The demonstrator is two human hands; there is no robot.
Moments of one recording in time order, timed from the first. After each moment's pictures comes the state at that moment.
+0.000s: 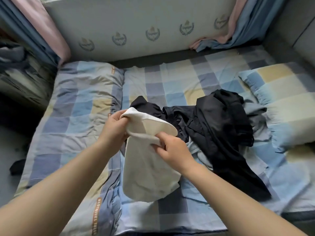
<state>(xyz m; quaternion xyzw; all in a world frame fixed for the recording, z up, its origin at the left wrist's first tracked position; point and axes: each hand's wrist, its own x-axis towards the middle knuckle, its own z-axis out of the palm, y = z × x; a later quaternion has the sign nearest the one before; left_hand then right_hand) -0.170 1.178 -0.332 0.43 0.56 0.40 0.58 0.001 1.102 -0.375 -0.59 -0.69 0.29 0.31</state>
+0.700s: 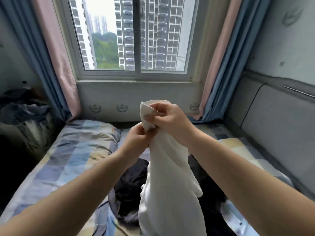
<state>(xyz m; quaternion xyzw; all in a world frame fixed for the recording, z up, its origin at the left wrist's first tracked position) -0.159 1.085 -0.110 0.59 0.31 0.49 0.57 -0.038 1.062 -0.039 -0.44 -0.66 0.36 0.49</state>
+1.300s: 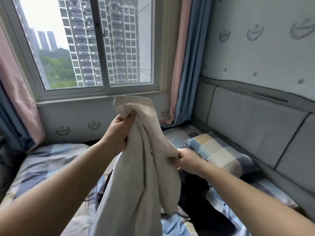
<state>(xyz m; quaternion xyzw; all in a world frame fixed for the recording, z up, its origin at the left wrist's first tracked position) -0.205 1.107 -0.055 0.53 0.23 0.47 0.67 -0.005 0.992 -0.124 -0.66 -0.56 0.37 0.34</state>
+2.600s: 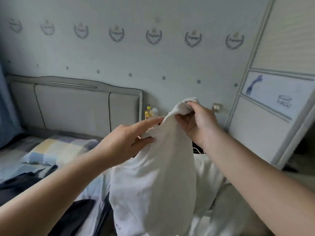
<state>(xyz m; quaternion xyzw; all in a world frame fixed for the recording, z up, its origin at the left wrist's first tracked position) 0.006 0.628 -0.022 0.88 -0.29 0.28 0.27 0.070 0.432 0.020 -0.46 -0.05 0.00 0.89</state>
